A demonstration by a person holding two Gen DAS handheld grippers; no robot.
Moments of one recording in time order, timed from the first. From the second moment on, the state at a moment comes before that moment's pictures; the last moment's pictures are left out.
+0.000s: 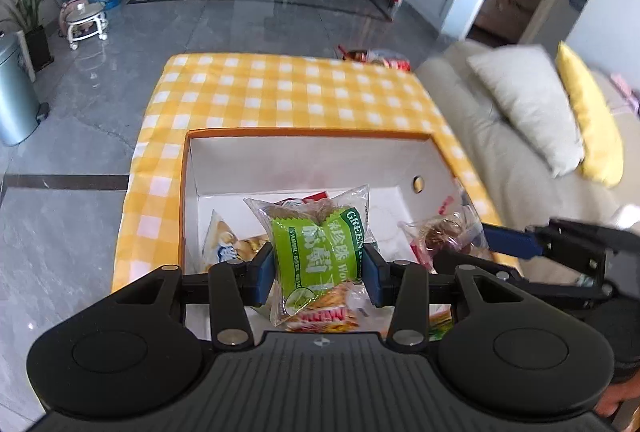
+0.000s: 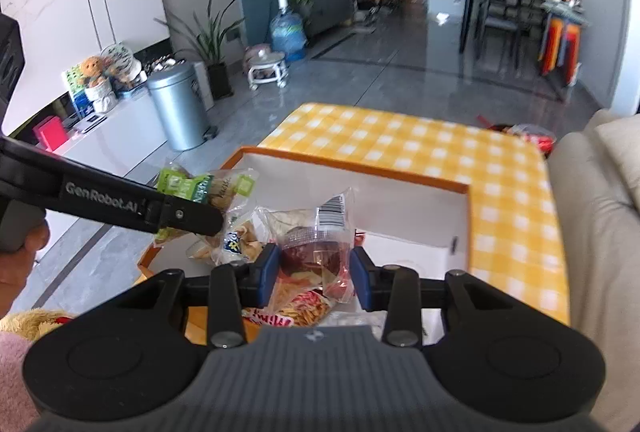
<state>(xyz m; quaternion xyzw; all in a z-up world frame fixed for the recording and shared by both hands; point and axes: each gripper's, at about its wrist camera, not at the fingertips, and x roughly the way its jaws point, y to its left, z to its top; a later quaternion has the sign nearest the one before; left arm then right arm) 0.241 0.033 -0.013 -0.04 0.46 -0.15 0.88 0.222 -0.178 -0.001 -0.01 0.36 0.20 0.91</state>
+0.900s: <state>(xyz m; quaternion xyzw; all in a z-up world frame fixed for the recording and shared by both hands) 0.333 -0.015 -0.108 0.23 0.51 -0.10 0.82 0.343 -0.136 -0.106 -0.27 0.50 0.21 0.79</state>
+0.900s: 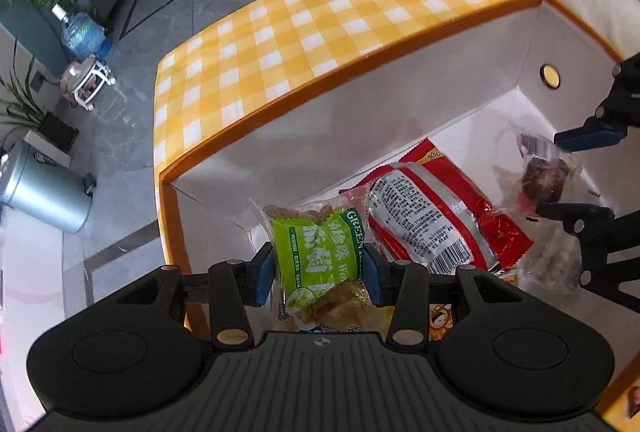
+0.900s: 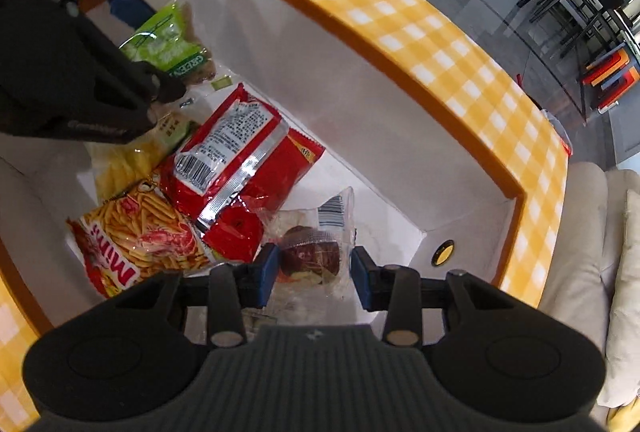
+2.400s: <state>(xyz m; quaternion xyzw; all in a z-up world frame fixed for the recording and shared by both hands) 0.262 -0.019 -0.033 0.25 0.41 -0.10 0.87 0.282 -0.140 -0.044 -0.26 0.44 0.20 0.84</state>
